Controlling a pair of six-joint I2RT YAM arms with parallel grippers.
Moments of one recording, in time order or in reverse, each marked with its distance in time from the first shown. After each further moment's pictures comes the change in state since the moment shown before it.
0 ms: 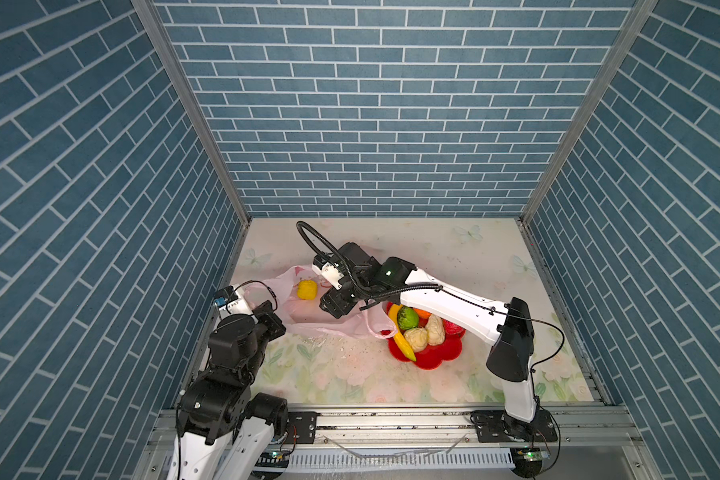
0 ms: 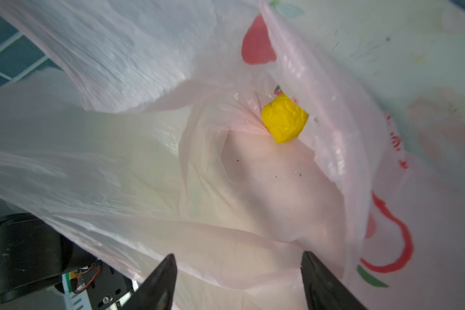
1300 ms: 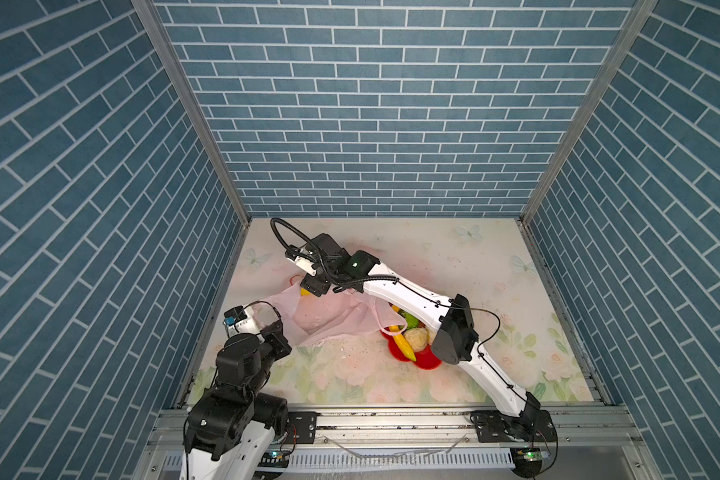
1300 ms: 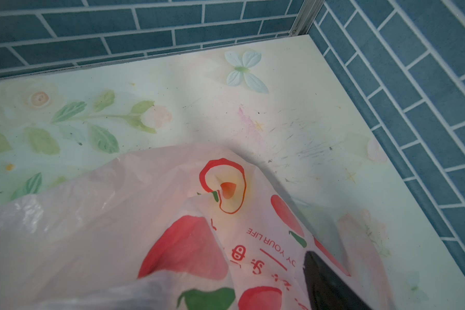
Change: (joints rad) left arm 0.000 -0.144 -0.144 -0.061 0.117 -0.063; right arm -0.033 0.476 0.523 0.081 0.123 -0.345
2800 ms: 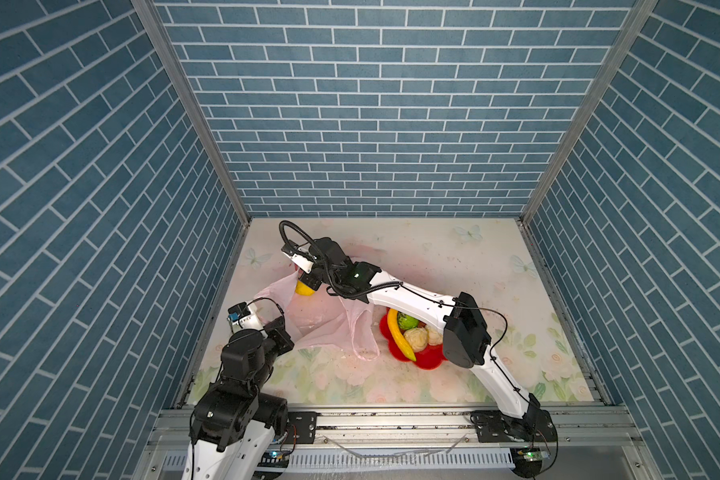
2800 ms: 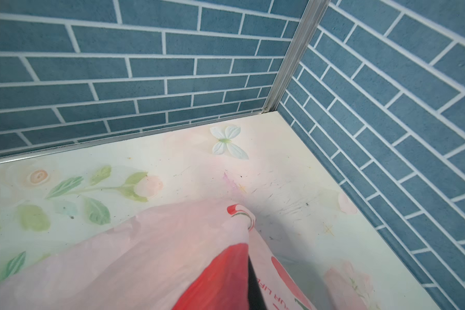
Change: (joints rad) left arm 0.000 0.026 -0.045 0.082 -0.006 0.003; right arm 0.018 -0.139 -0.335 0.483 0.037 0.000
